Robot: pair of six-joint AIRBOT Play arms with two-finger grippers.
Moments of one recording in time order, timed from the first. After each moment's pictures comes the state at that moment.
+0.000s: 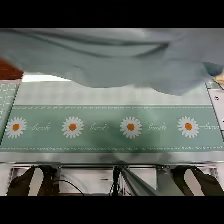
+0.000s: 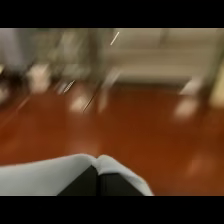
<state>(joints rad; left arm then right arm) 0.50 -0.58 1.59 0.57 -1.28 -0.97 -0.38 -0.73 1.79 -0.92 1.14 1.31</state>
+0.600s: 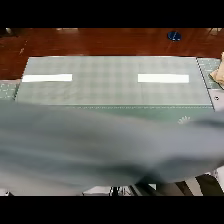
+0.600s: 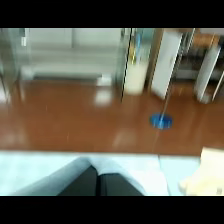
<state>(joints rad) 0.49 -0.46 1.82 1.01 -1.61 -1.25 -0.38 -0.72 2.16 -1.26 1.68 1.50</state>
